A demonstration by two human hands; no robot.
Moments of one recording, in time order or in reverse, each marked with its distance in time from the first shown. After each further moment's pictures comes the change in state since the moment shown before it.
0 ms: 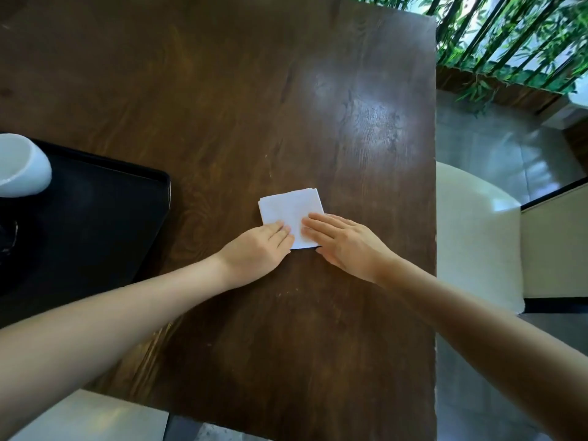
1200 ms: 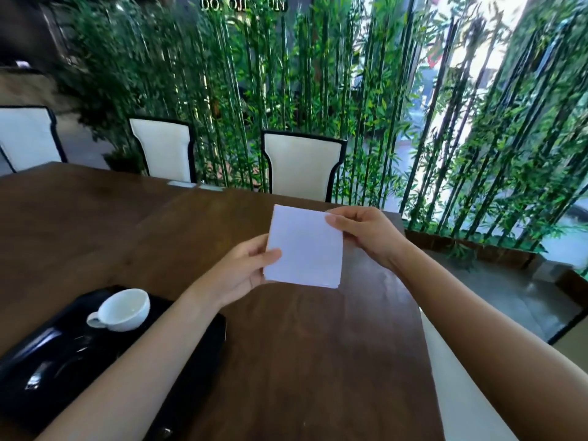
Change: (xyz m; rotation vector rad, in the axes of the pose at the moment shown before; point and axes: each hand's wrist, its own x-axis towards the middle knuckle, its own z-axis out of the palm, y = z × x) left_hand -0.001 -0.114 -0.228 -2.070 0.406 -0.628; right_hand 0.072 -0.025 -0.292 1.295 0.468 0.373
